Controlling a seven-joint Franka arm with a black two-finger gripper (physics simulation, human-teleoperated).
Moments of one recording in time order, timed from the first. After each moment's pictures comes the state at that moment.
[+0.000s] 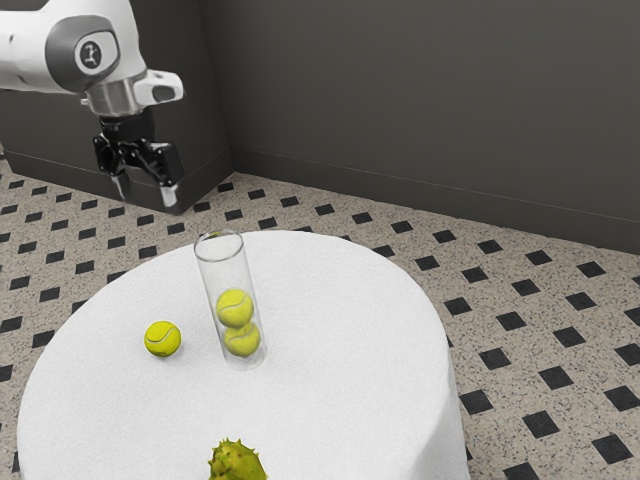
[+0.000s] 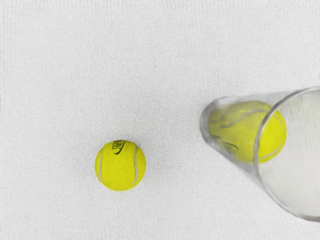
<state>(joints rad) 0.25 -0.03 -0.12 -1.75 0.00 1.67 0.09</state>
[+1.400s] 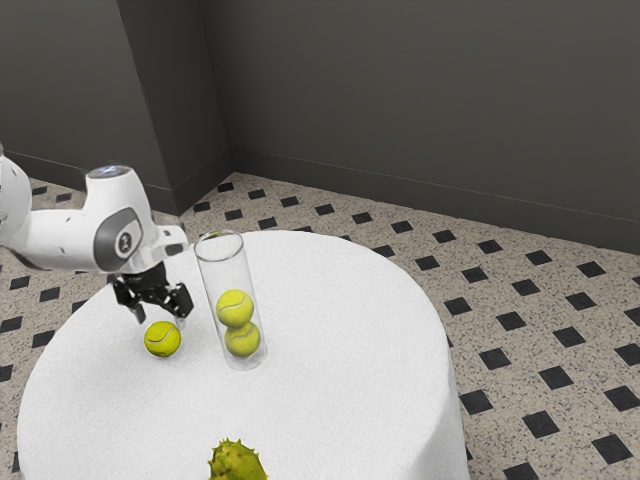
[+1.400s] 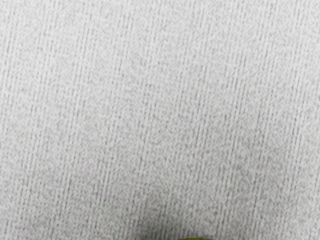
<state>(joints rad) 0.23 0.25 0.02 -2.20 -0.03 2.42 0.10</state>
